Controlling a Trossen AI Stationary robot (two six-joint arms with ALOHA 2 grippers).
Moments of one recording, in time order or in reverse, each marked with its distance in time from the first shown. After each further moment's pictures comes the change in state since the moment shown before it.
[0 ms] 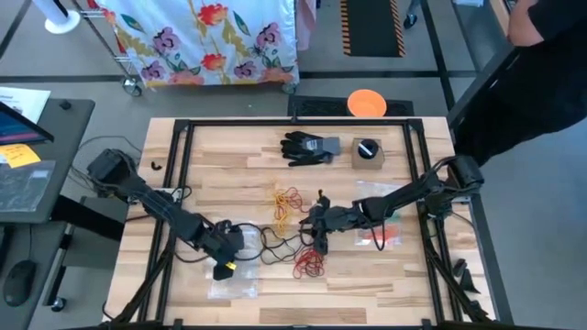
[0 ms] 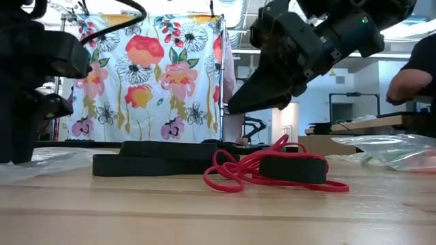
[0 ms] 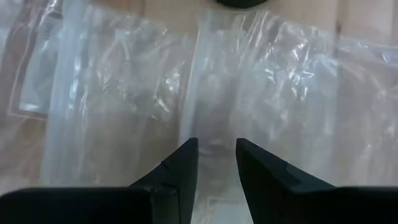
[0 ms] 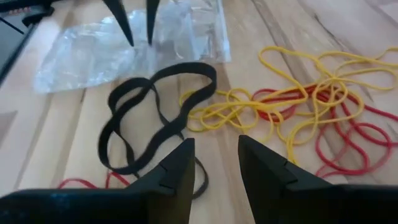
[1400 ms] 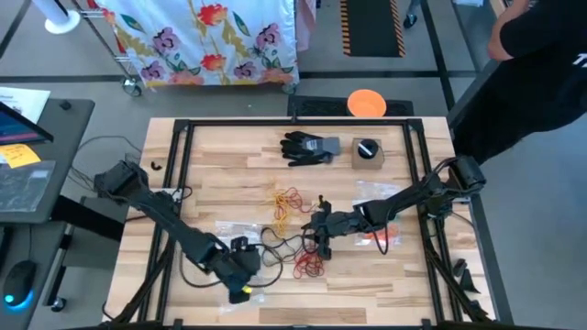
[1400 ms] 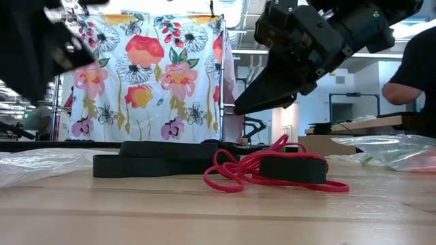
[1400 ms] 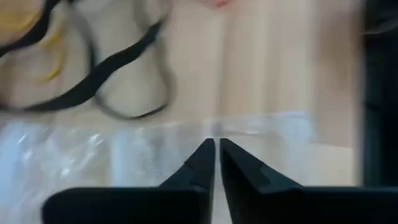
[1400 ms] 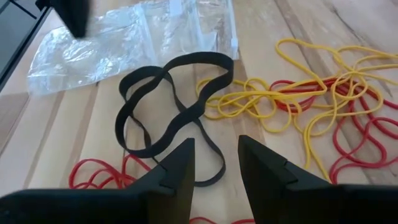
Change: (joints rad) left arm -0.079 0.194 0.385 -0.133 -0.112 -0.043; right arm 0.041 -0.004 0.000 -0.031 0.000 -0.006
